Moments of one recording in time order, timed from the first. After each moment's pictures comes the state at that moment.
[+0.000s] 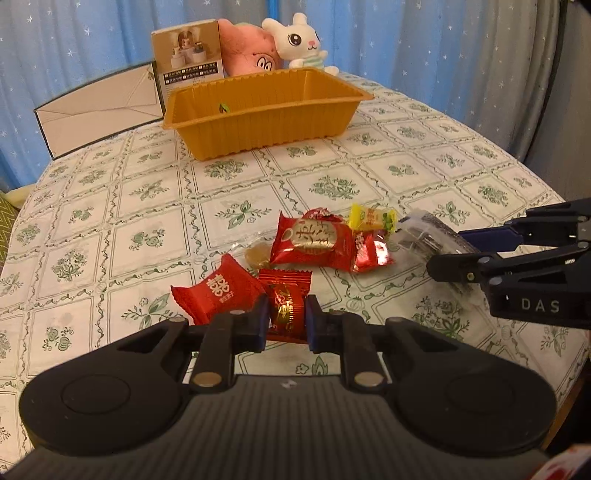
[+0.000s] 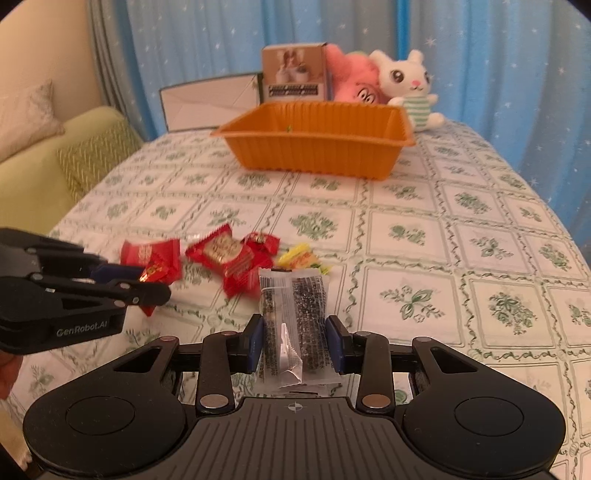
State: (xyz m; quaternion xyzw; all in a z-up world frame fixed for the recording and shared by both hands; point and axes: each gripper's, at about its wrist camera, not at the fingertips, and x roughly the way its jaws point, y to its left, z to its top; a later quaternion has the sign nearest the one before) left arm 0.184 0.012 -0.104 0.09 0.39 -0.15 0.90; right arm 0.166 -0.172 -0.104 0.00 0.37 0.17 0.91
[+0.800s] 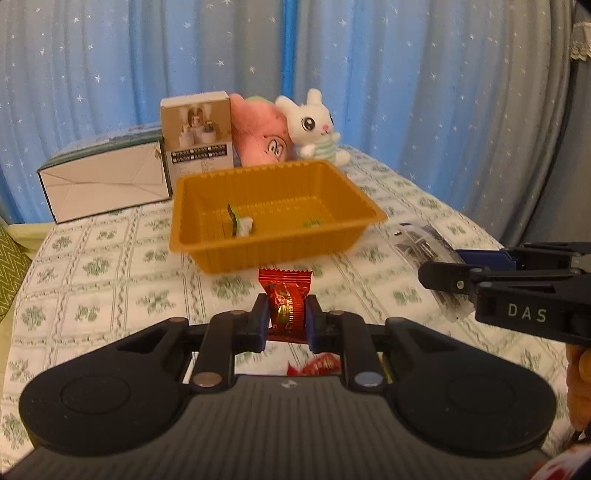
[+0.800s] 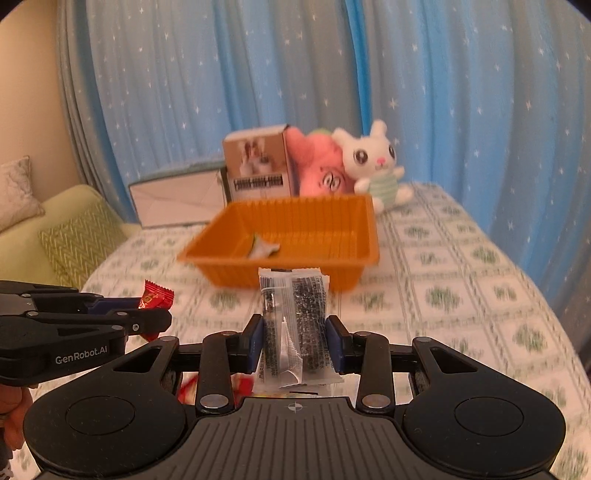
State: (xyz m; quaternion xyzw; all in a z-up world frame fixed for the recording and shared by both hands) left arm 0.254 0.000 -0.028 0.04 0.32 -0.15 0.93; right arm 0.226 -0.192 -0.030 0.06 0.29 0.13 0.95
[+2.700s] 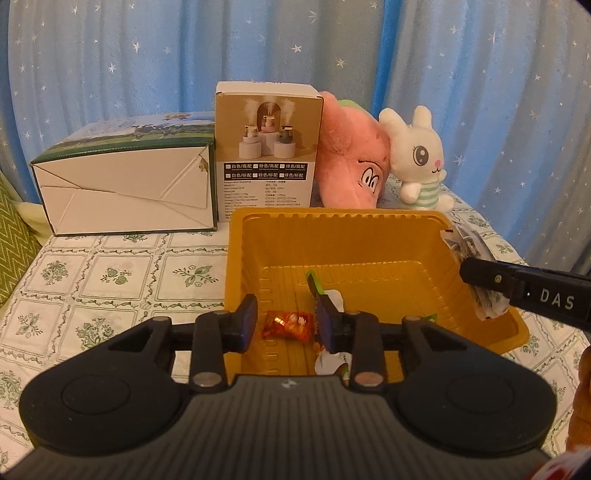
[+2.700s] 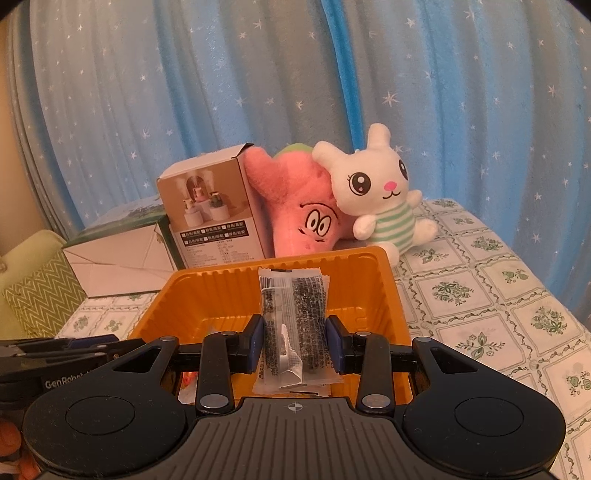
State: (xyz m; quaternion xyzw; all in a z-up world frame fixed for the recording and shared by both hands) left arm 0.432 0.037 -0.055 -0.01 0.34 -0.07 0.94; right arm 0.419 -0.180 -0.050 0.11 0.29 0.10 0.95
